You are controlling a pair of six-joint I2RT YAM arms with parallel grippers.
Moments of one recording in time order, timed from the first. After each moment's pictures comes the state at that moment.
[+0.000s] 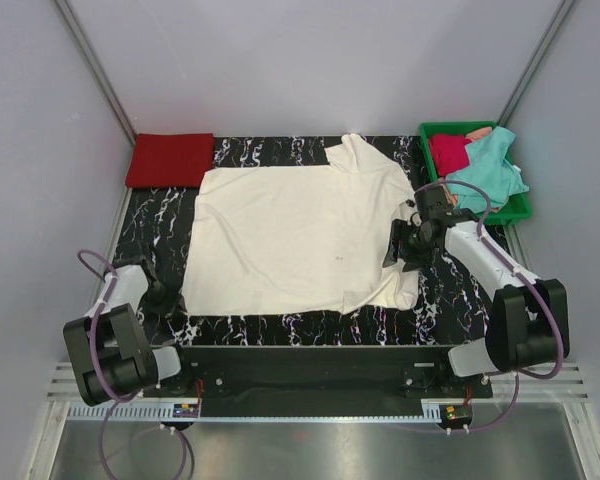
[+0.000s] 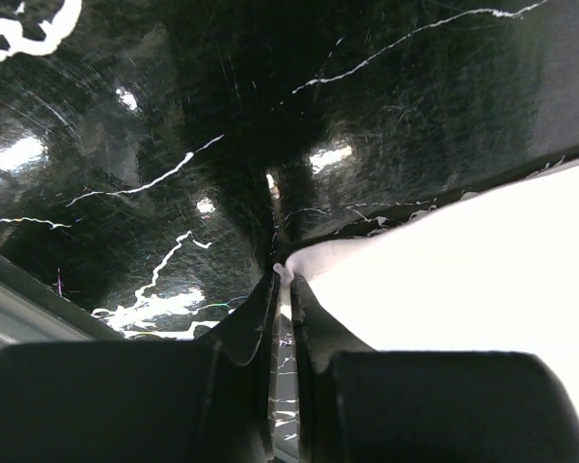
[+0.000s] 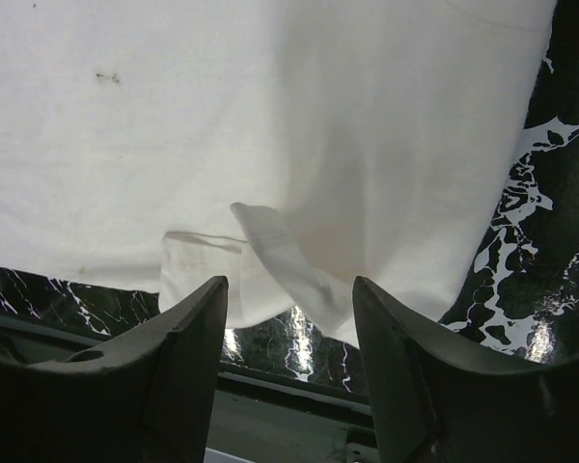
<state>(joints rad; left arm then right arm) 0.35 1.26 0.60 -0.79 0.02 -0.86 0.19 1.43 1.00 -0.75 -0.22 0.35</state>
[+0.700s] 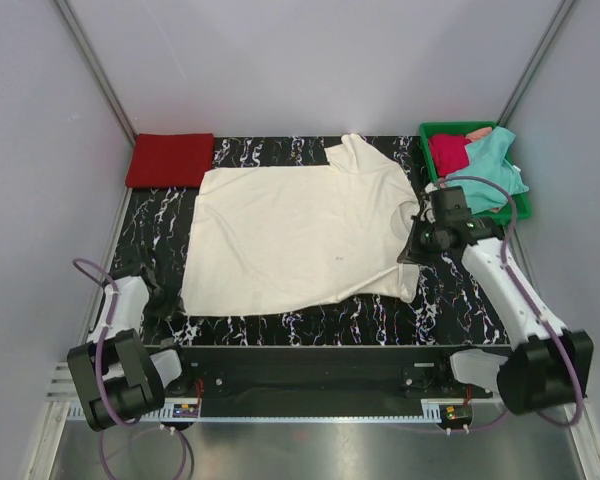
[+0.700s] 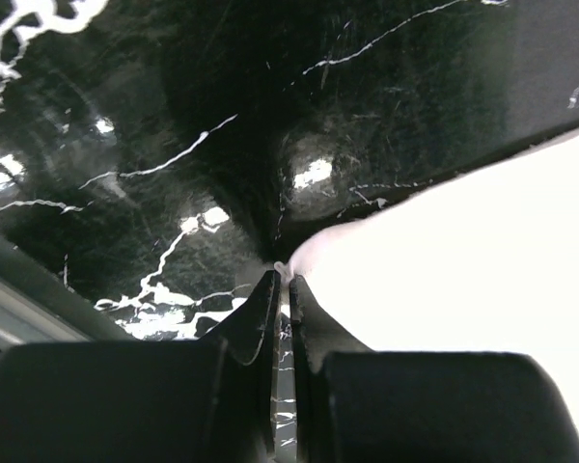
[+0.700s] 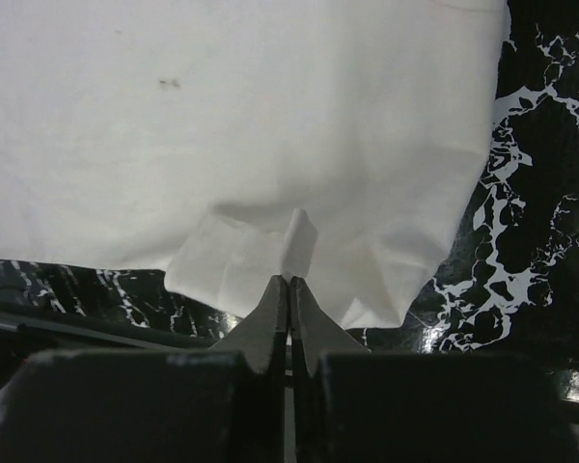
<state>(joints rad) 0.35 1.14 0.56 -0.80 0.01 -0.89 0.19 1.31 1.02 -0.82 -0.19 0.41</state>
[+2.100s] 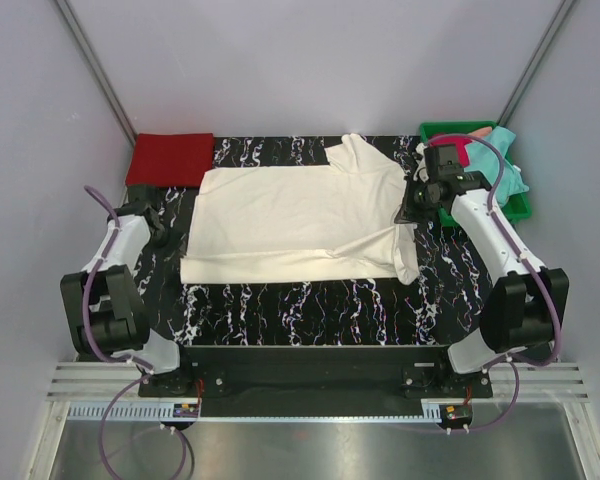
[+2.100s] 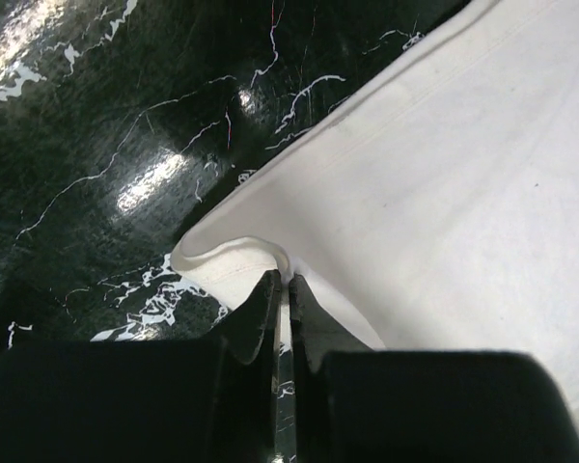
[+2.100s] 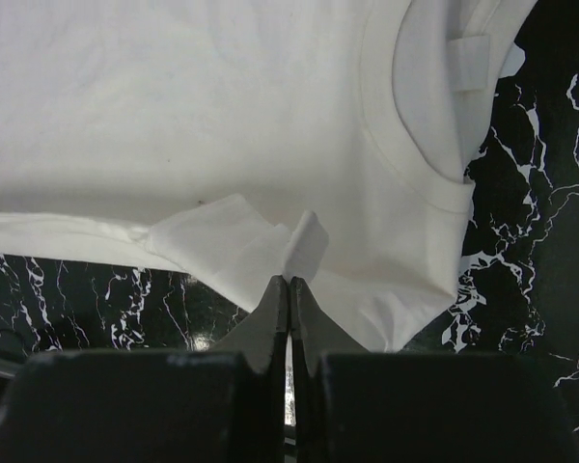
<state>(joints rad) 0.19 1.49 1.03 -0.76 0.00 -0.80 0.16 1.52 1.35 -0.81 -0.18 0.31</state>
